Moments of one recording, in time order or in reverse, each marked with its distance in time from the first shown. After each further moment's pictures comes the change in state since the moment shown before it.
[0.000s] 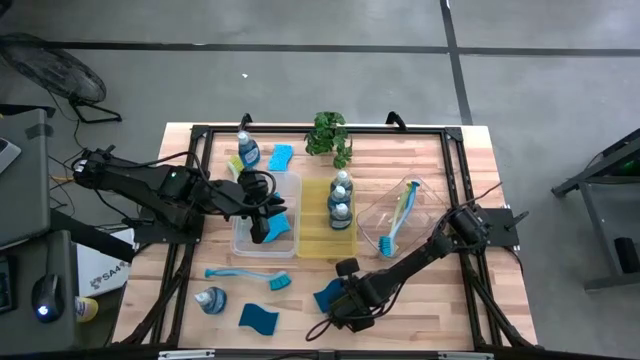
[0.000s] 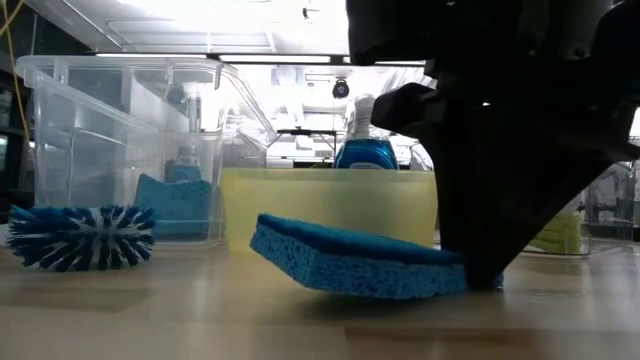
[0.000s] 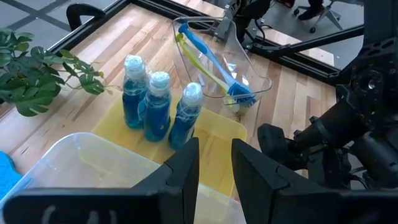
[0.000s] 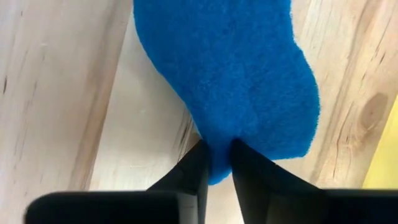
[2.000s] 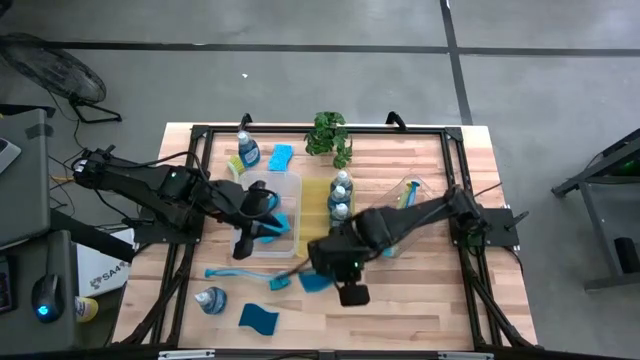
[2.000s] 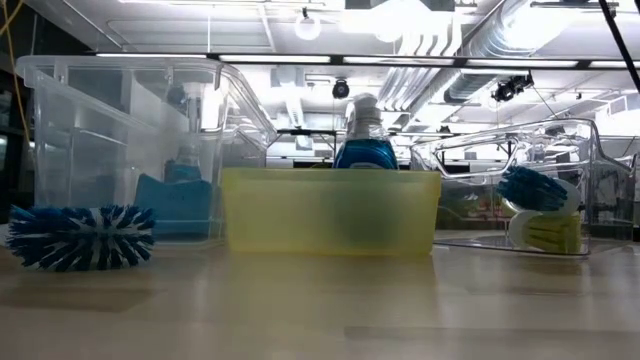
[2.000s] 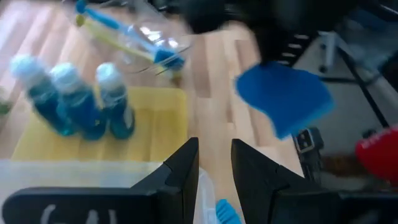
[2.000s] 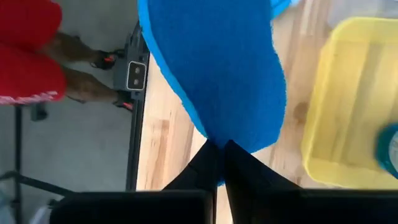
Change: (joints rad) left arm 0.000 0.000 0.000 0.003 0.353 0.290; right arm -0.220 -0.080 0.720 -0.613 -0.409 0.002
